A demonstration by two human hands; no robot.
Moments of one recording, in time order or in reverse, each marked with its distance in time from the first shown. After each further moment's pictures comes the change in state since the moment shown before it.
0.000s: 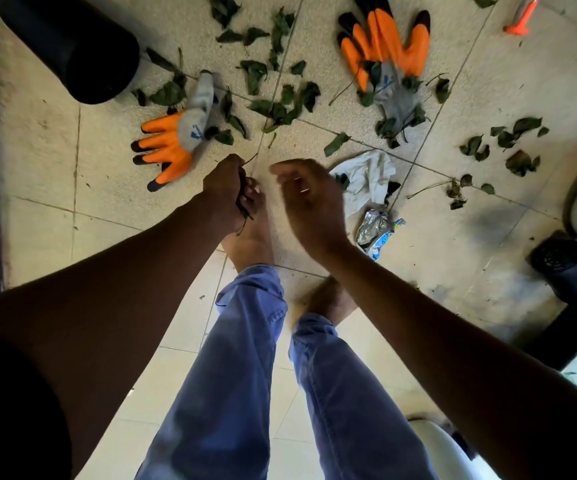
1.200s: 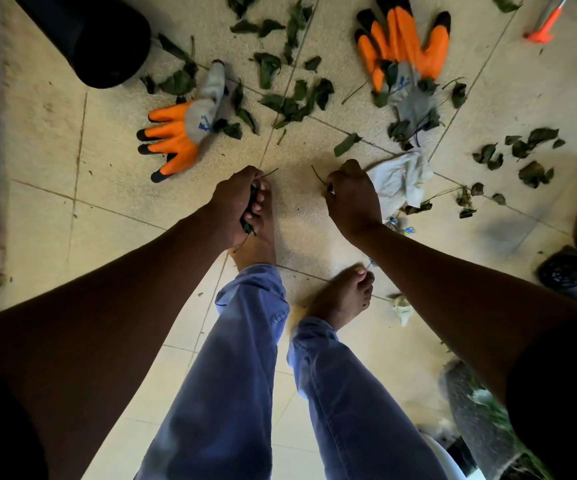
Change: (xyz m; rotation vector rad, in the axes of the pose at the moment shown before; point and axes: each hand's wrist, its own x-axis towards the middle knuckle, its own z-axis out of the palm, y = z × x) left_hand 0.003 -0.022 -0.016 0.118 -0.177 -0.076; right_hand 0.036 0.112 -0.020 -0.800 -0.269 -0.036
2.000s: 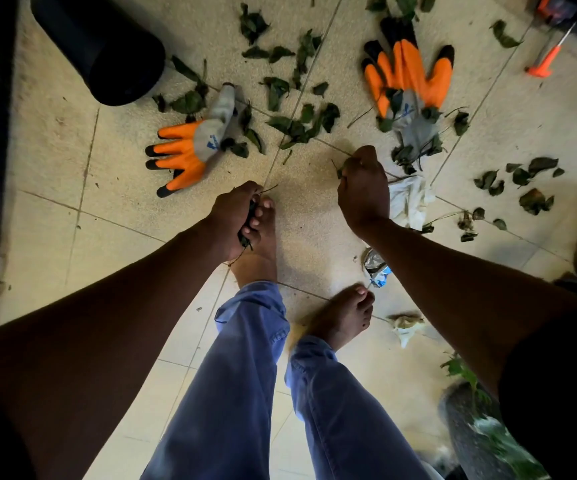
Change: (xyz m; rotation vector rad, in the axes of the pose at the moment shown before) left_hand -0.005 0.010 -0.002 0.024 0.145 0.039; right_hand 0.048 0.011 -0.003 -0.011 0.216 -0.009
